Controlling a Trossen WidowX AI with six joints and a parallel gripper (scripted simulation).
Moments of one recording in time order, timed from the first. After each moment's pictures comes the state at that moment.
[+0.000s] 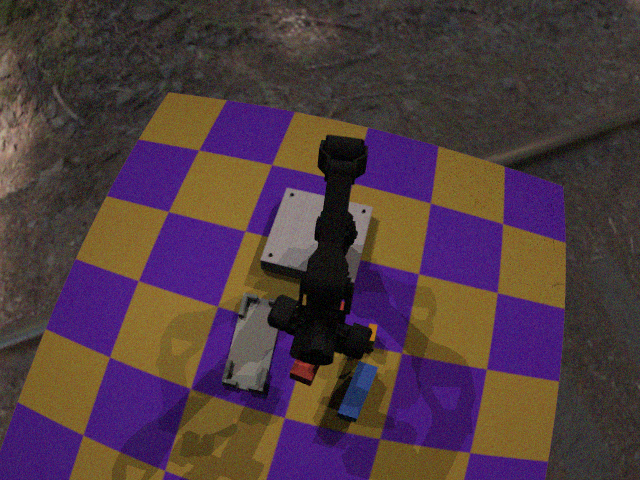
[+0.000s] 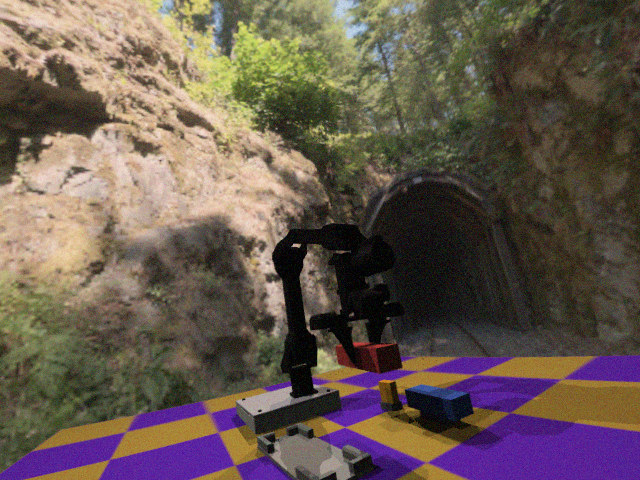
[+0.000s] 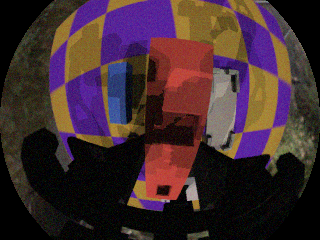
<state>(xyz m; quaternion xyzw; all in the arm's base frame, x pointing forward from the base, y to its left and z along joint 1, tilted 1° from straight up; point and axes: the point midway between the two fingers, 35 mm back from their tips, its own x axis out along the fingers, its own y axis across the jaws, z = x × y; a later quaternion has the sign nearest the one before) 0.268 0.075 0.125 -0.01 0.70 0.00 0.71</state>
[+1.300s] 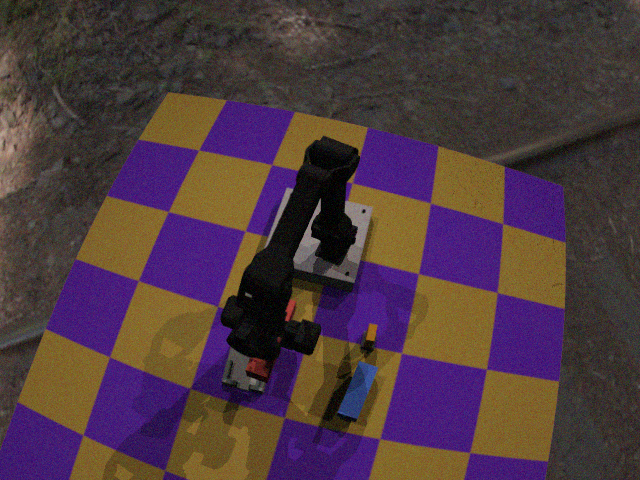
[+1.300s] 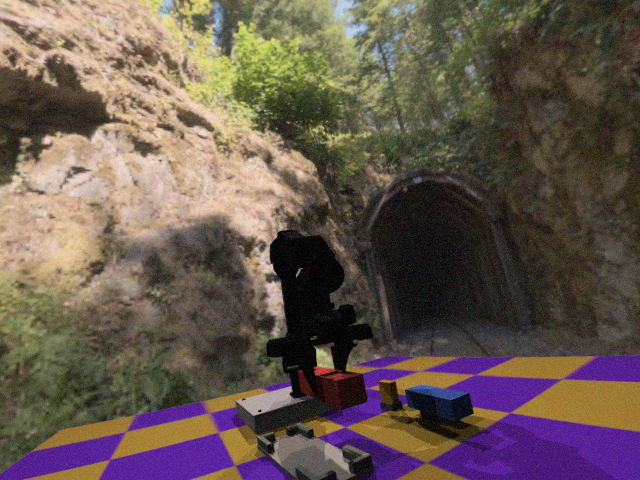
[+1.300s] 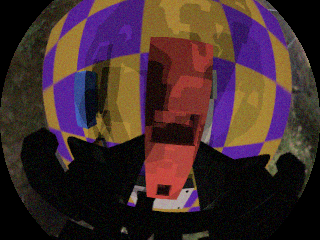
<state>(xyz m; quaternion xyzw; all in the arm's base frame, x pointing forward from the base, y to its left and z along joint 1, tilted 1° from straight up) 0.293 -0.017 0.097 -0.04 0.70 0.02 0.72</state>
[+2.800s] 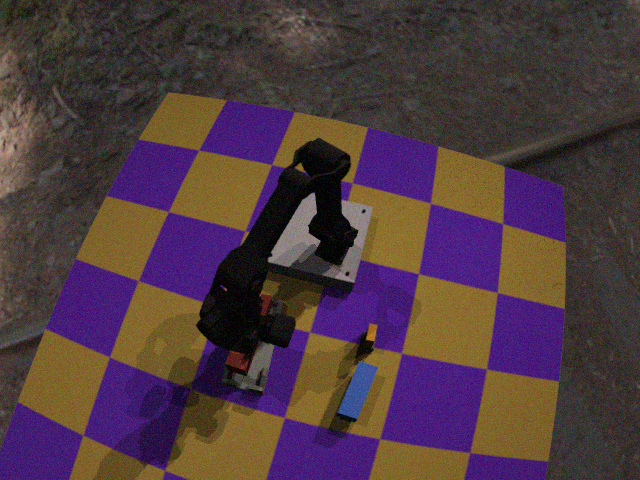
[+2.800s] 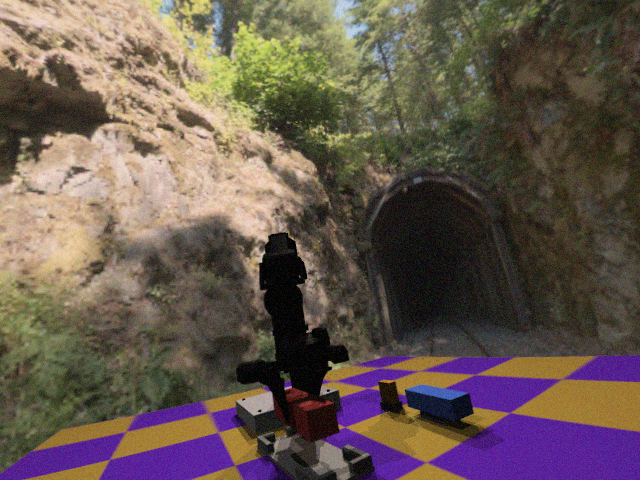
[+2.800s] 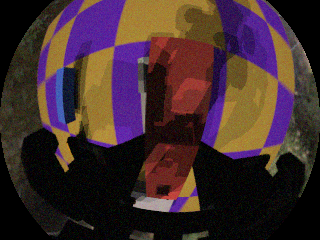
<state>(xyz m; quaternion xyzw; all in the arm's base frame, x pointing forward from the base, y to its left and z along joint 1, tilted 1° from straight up) 0.292 -0.071 0.068 -0.05 0.70 0.04 0.71</state>
